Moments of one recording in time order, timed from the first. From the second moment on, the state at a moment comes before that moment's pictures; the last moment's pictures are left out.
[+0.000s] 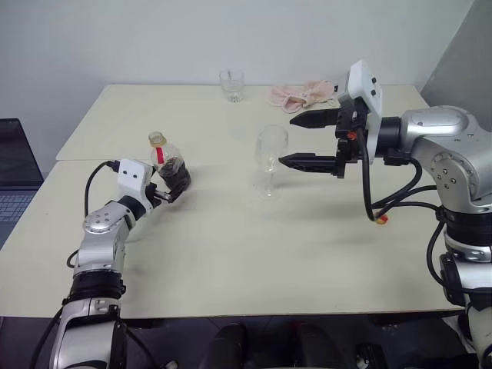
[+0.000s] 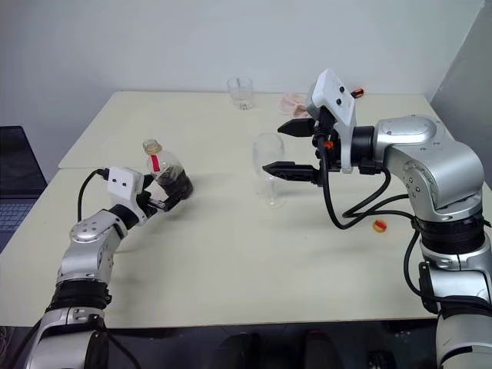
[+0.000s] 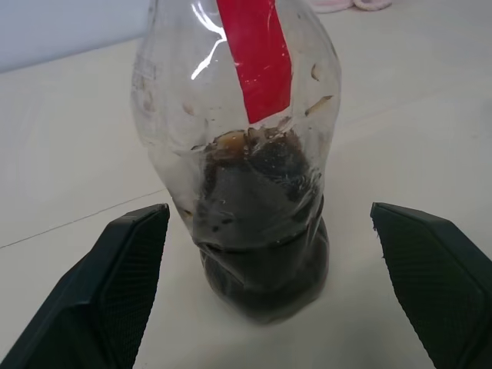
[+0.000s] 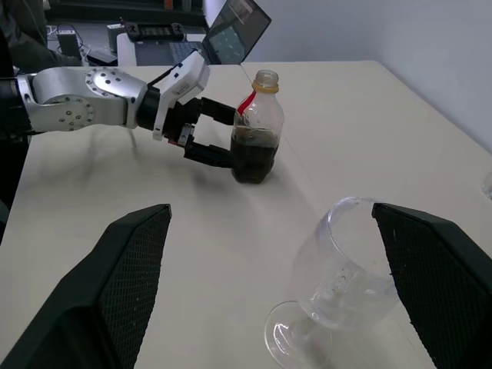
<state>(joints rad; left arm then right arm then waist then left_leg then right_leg) -0.52 0.54 0.20 0.54 -0.20 0.02 -0.62 -0.95 -0.66 0.08 -0.25 0.50 0.91 0.99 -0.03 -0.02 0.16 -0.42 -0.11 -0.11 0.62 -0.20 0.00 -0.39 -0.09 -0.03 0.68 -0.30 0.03</state>
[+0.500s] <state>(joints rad) -0.75 0.50 0.16 0.91 -0.15 -0.18 -0.67 -0.94 -0.70 0.08 -0.28 0.51 0.93 0.95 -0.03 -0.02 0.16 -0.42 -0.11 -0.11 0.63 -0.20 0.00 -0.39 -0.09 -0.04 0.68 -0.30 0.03</state>
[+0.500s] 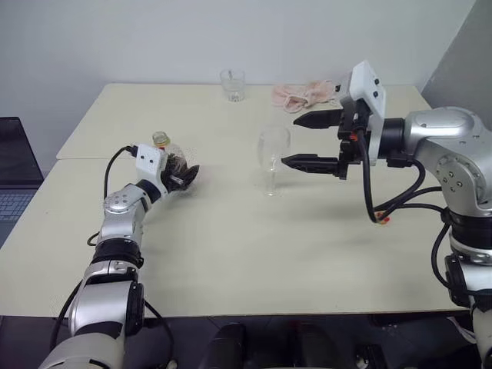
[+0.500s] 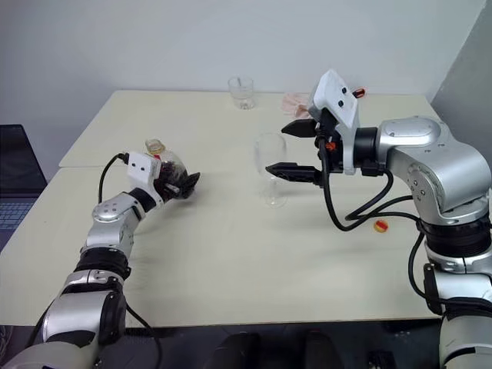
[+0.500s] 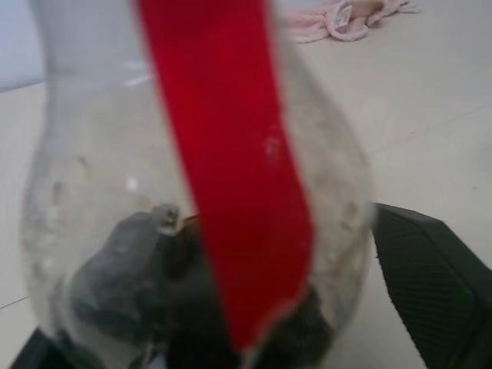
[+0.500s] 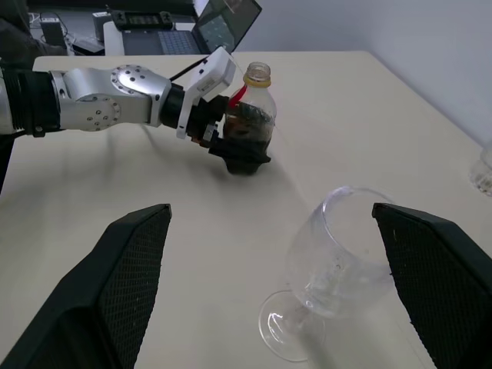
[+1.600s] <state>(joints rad) -1.29 0.55 -0.30 1.15 0.49 -0.69 -0.35 -0.53 -0.53 -0.09 -0.65 0.65 1.05 0.46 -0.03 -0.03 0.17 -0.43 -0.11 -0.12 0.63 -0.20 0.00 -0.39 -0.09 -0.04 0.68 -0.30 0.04</state>
